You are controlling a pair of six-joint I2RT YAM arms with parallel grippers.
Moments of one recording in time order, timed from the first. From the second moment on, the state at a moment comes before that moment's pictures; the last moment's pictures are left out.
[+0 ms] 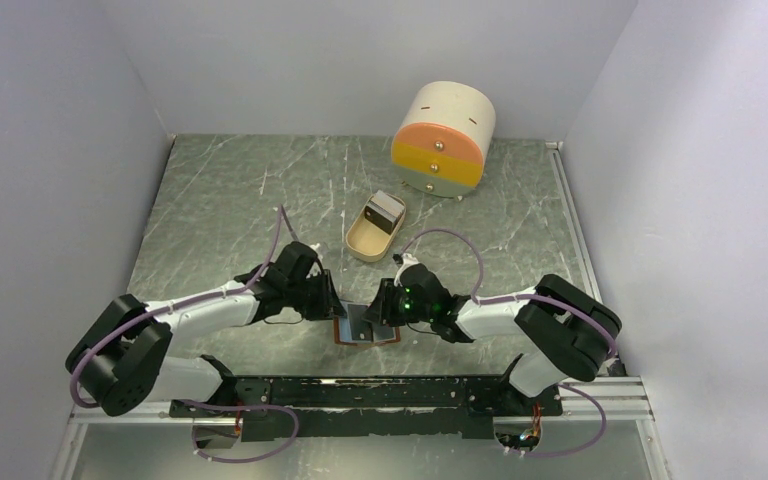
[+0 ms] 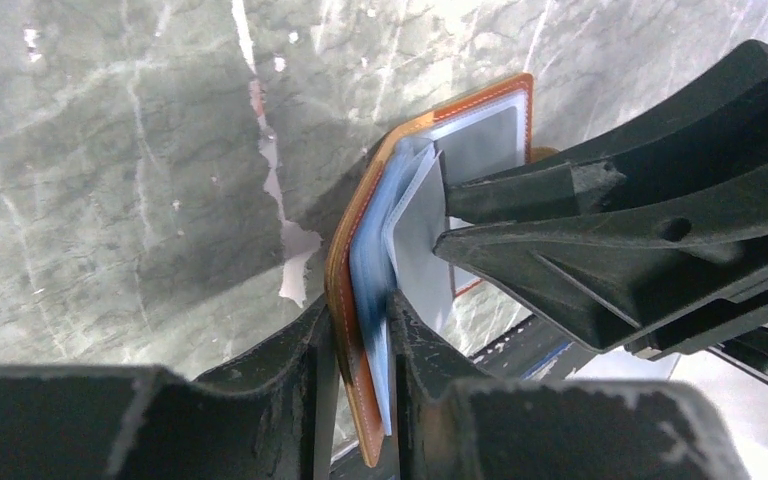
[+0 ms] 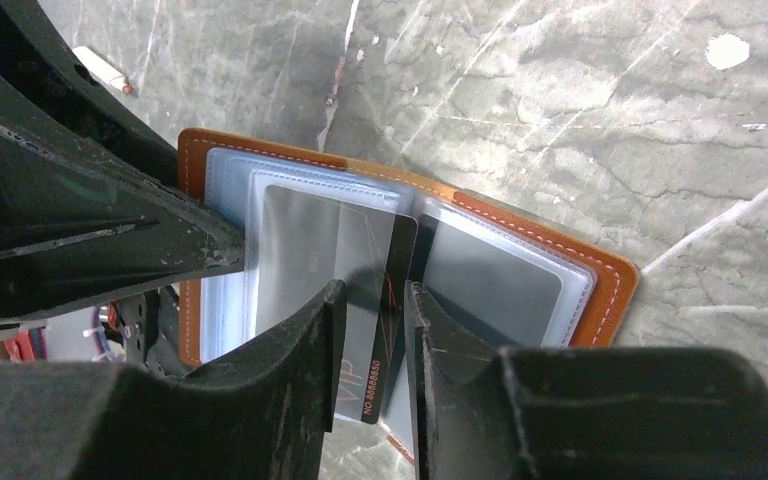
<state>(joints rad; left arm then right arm) -0.69 1.30 0.54 -0.13 0.26 -0.83 0.89 1.52 0.43 0.47 -0.14 0.81</state>
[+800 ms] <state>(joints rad) -0.69 1.27 0.48 0.01 0.38 -0.90 0.88 1.38 0.49 0.24 -0.07 0.74</state>
